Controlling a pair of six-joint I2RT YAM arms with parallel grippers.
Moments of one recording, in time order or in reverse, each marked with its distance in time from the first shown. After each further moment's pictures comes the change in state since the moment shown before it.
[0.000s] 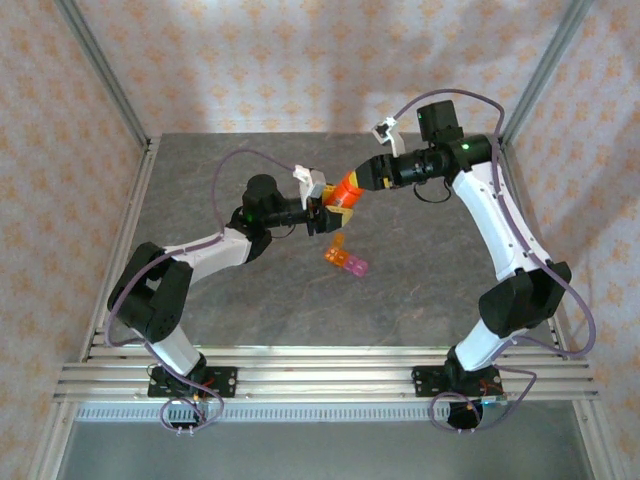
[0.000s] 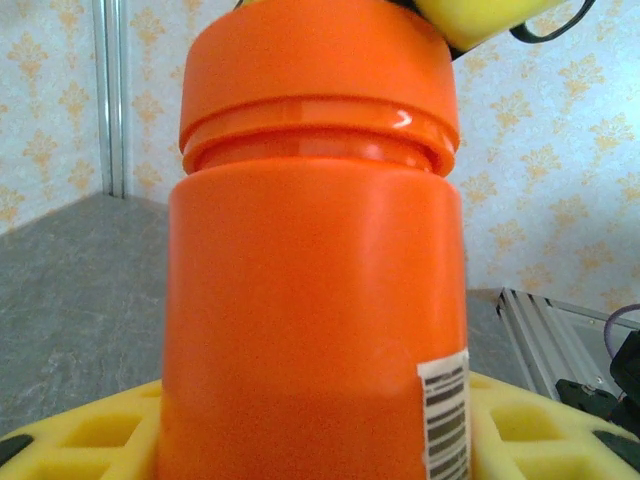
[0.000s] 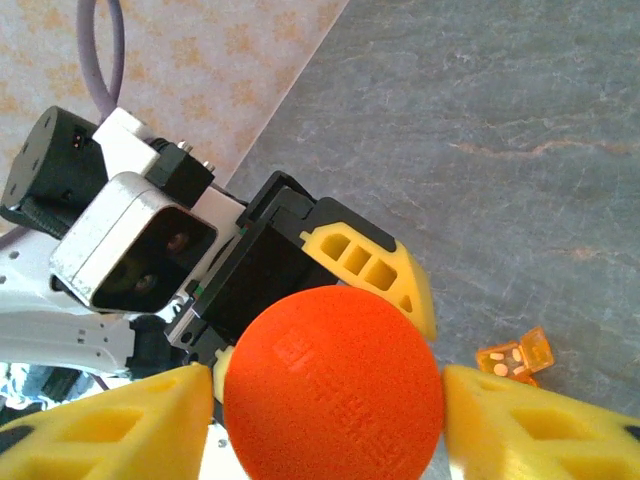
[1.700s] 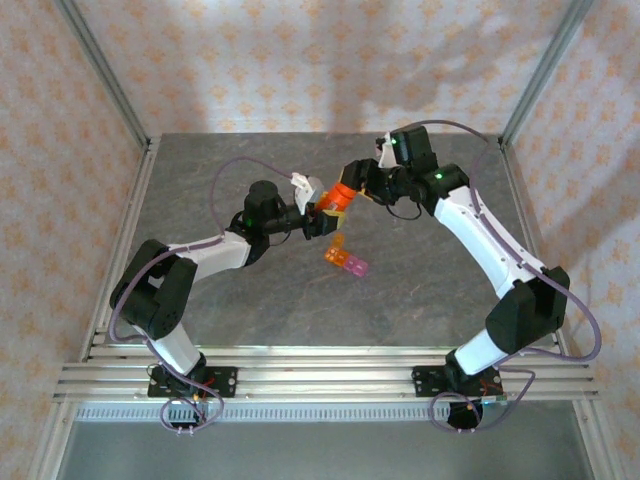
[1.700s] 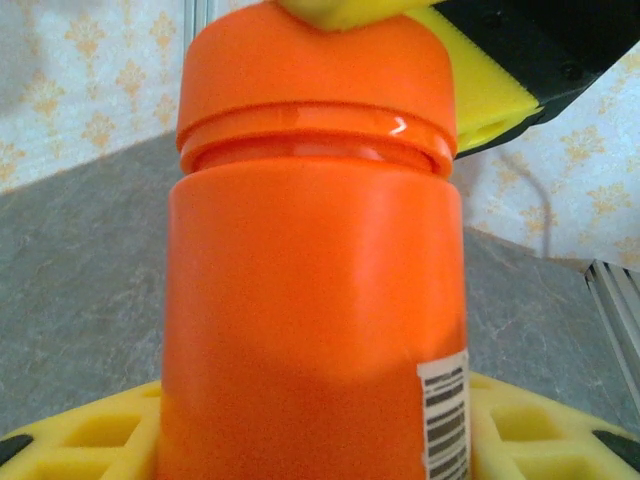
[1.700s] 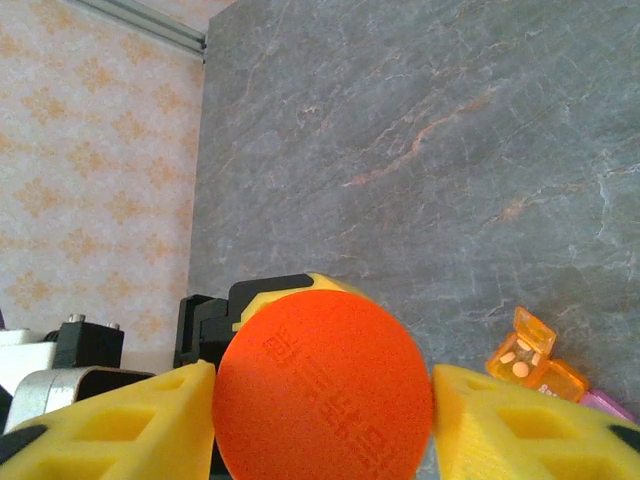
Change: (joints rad) left arm 0.017 0.021 -0.056 -0.053 -0.135 0.090; right arm 0.146 -0.097 -0.274 0.362 0.439 0.692
